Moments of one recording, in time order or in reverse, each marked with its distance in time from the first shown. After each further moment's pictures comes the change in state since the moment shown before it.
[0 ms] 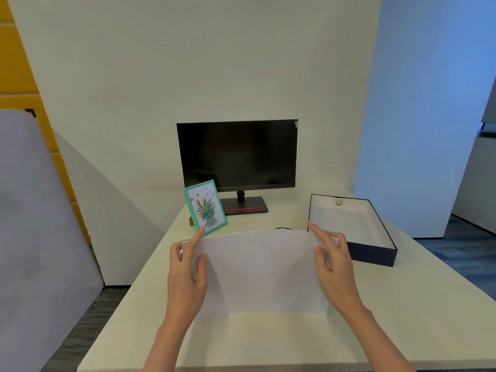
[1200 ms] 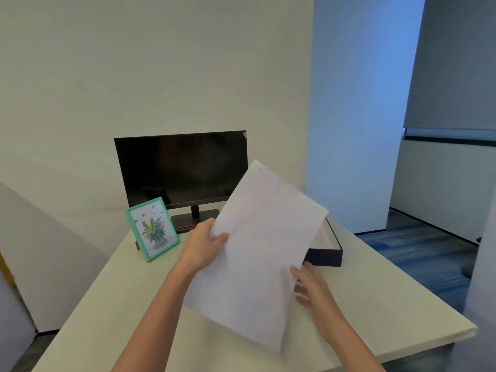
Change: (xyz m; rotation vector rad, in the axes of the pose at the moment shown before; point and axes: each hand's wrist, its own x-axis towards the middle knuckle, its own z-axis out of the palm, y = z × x) left_hand 0.084 0.108 0.086 0.007 -0.600 -0.193; right_hand -0.010 0.039 -0.049 0.501 -0.025 0.746
